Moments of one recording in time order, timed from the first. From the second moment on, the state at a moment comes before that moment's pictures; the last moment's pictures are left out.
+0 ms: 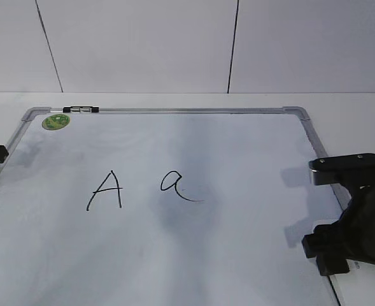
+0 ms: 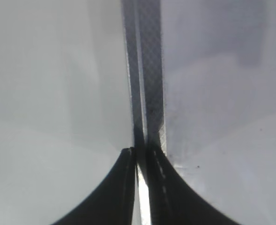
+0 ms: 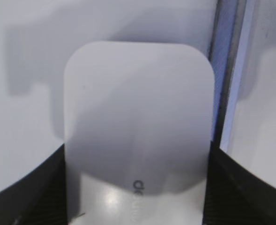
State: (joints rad) left arm 0.04 1.94 -1.22 -0.05 0.89 0.12; right arm 0.46 1.54 -0.71 -0.22 0.73 0.45
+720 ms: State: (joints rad) left arm 0.04 1.94 -1.22 -0.05 0.89 0.12; right arm 0.46 1.54 -0.72 -0.21 0.75 0.45
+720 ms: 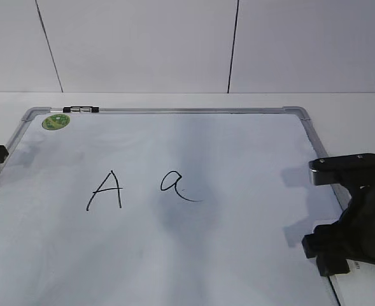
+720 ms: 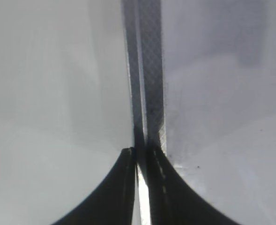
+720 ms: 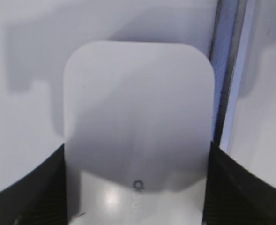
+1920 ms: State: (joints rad) left arm 0.04 1.94 -1.22 -0.05 0.89 0.12; right arm 0.47 1.60 -1.13 -0.06 0.99 0.20
